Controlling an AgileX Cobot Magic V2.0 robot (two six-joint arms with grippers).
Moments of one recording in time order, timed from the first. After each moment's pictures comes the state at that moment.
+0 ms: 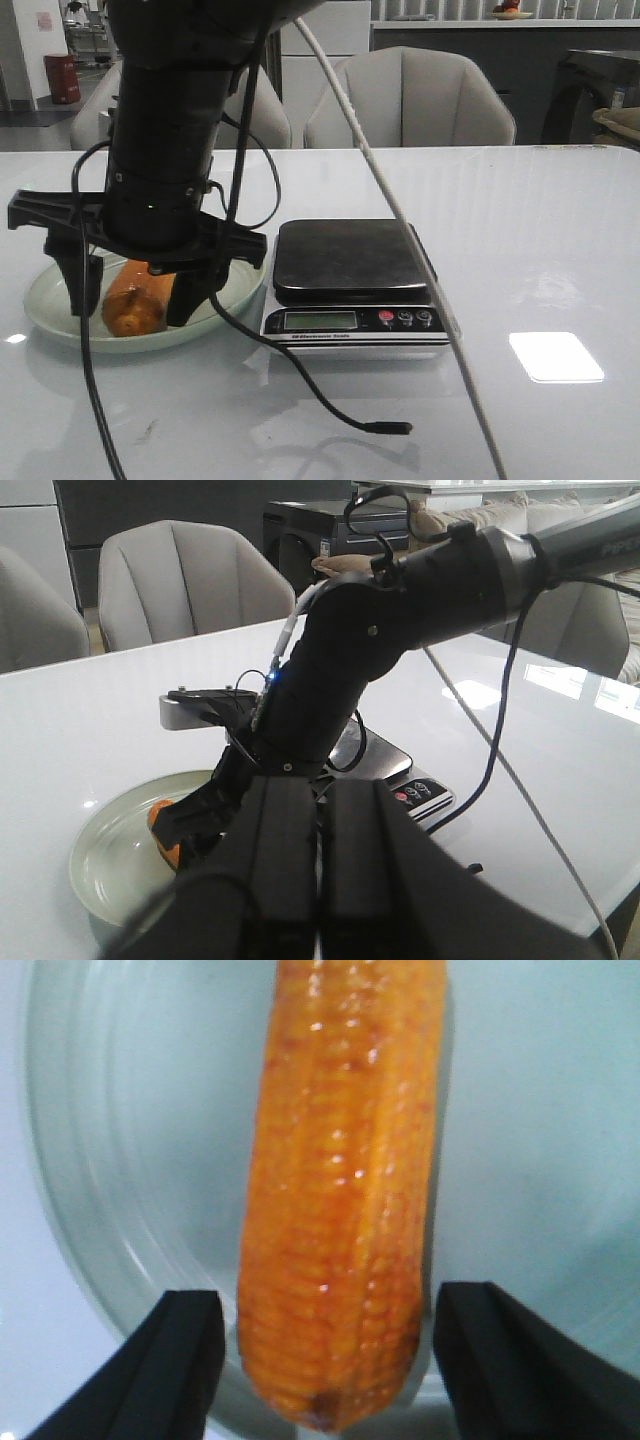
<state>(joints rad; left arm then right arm) -0.64 0.04 -0.35 -0.04 0.48 -0.01 0.85 2.25 -1.84 0.07 0.74 0.73</state>
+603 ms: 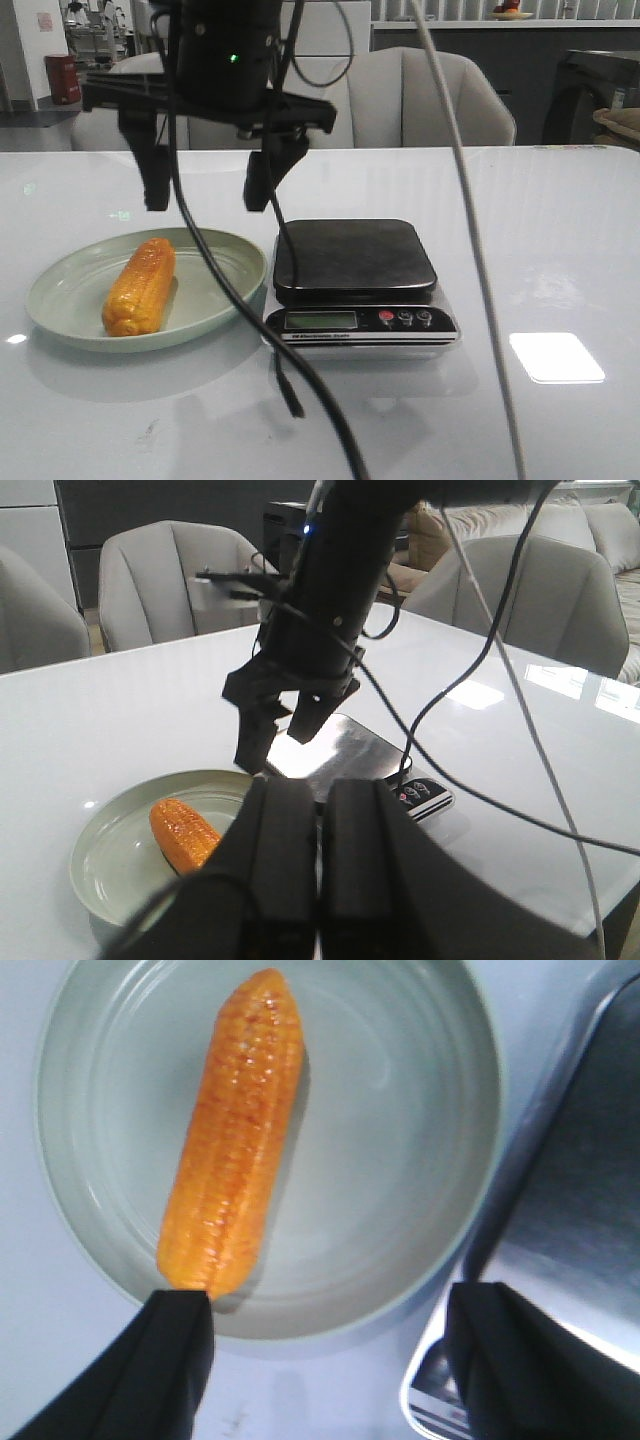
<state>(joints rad) -0.64 0.04 -0.35 -0.04 0.48 -0.01 0.74 2.12 -1.99 0.02 1.12 0.45</state>
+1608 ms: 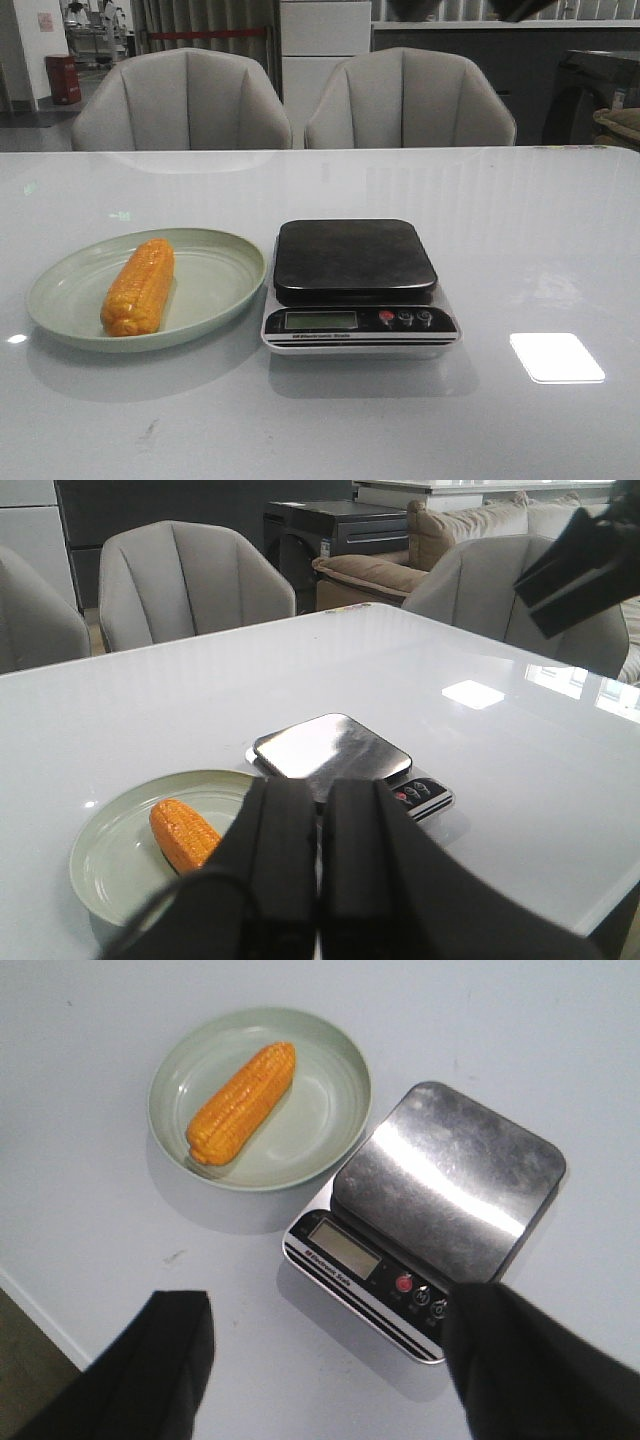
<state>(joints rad) -0.64 0.04 -0.35 -0.04 0.48 -0.01 0.73 1.01 -0.88 -0.05 0.54 0.15</state>
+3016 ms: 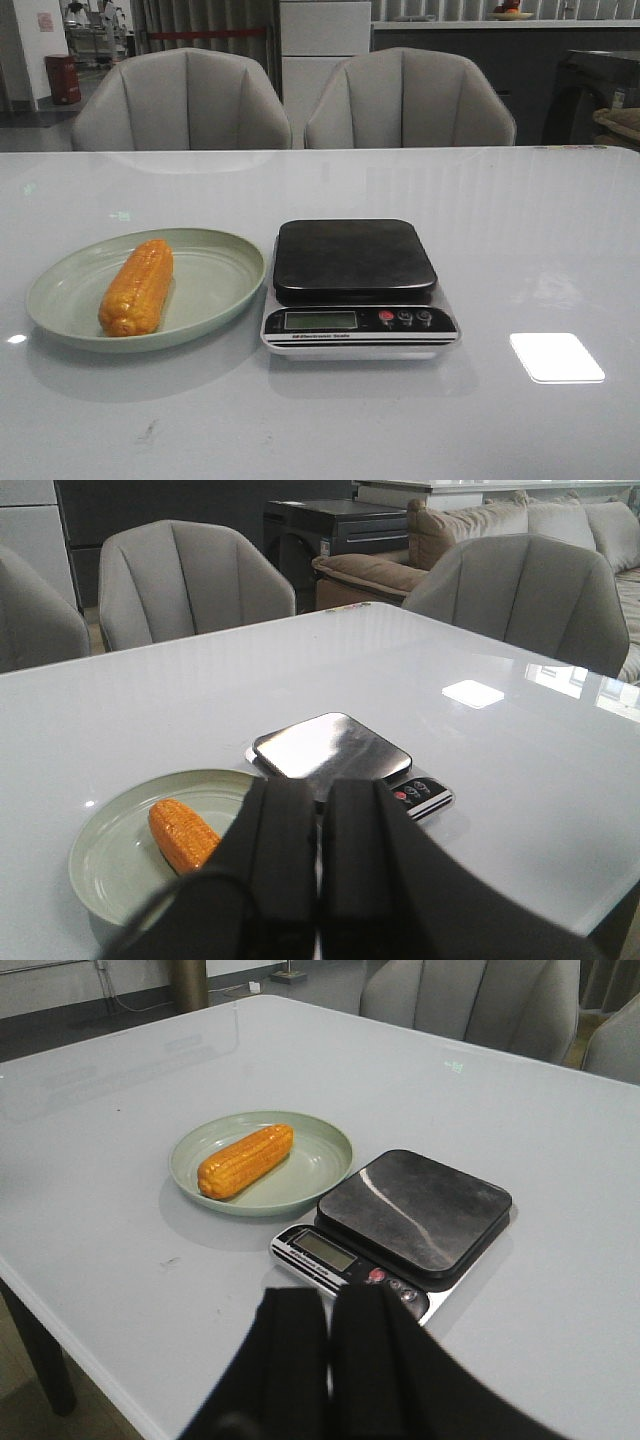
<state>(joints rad) -0.64 0.04 -0.35 -0.04 0.48 -0.01 0.73 0.25 -0.22 -0.12 0.24 0.15</state>
